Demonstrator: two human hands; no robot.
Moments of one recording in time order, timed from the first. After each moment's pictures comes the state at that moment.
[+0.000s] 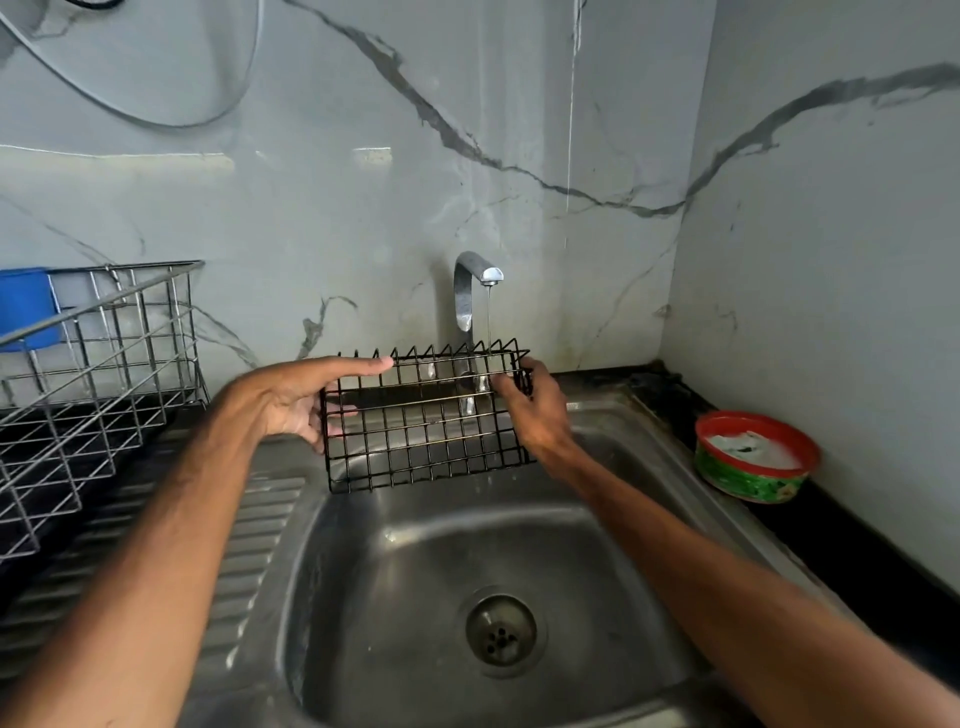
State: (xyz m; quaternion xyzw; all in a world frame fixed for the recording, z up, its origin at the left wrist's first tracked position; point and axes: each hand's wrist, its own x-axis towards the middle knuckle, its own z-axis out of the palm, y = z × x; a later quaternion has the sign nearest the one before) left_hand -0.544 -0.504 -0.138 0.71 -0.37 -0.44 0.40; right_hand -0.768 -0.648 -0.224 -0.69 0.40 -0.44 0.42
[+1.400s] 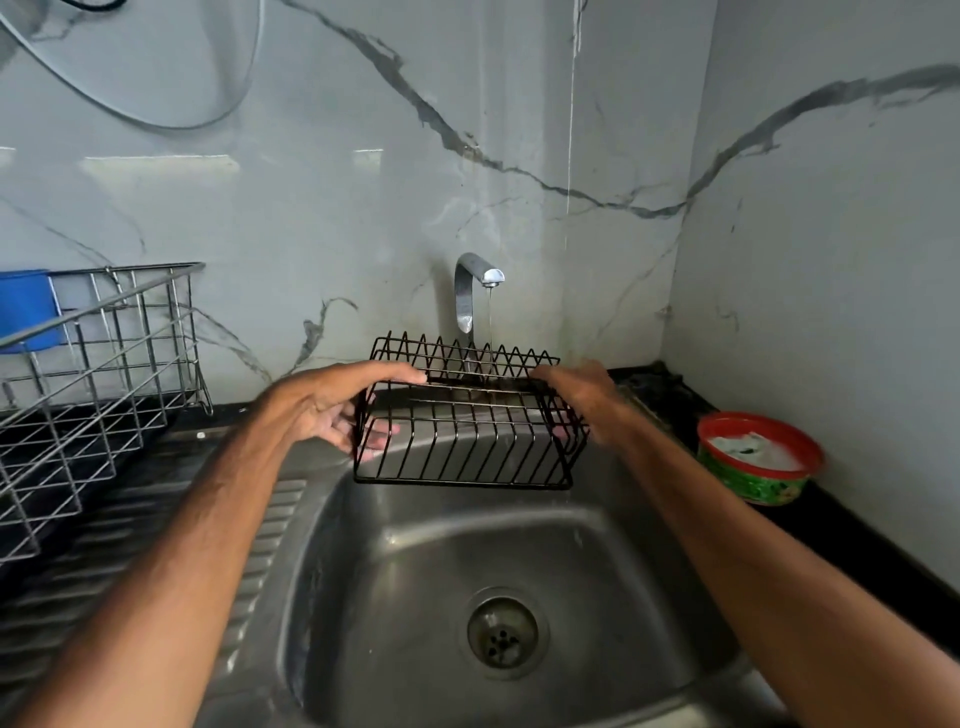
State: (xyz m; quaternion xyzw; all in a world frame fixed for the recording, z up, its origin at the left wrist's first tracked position) left_hand -0.571 -0.519 -0.141 0.76 -0.38 -0.40 0.36; right_hand -0.805 -0.690 -0.198 -0.63 0.50 -0.36 0.48
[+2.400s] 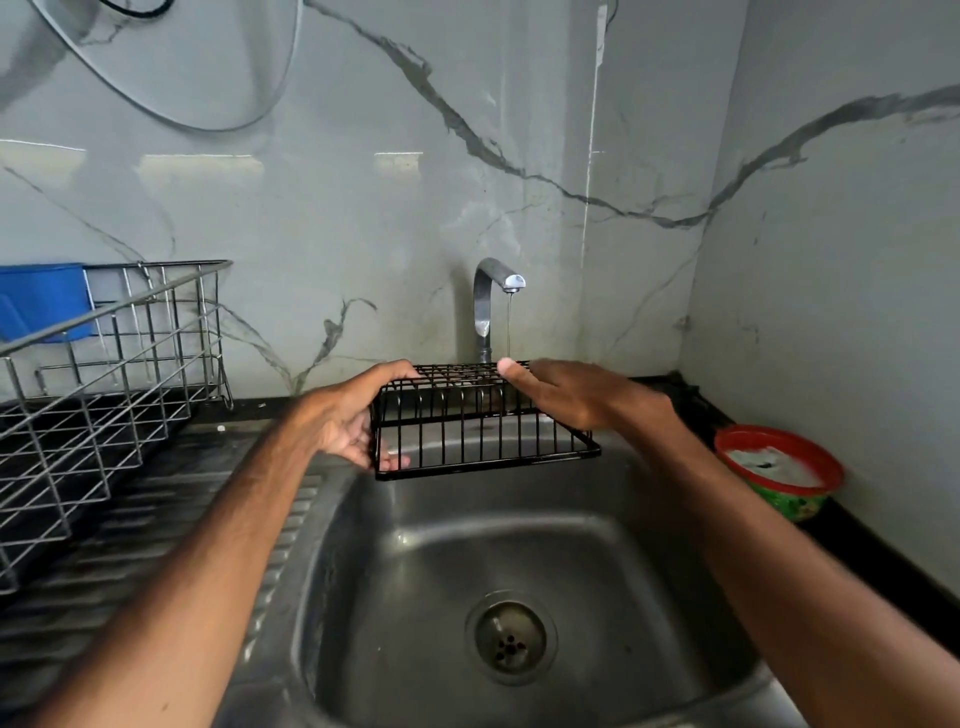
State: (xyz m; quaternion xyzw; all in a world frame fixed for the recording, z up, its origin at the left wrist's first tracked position) left_hand -0.558 -0.526 -0.163 0.73 -0.28 -0.47 0.40; right_hand -0.812 -0.637 -0.145 -0.92 0.36 -0.09 0.11
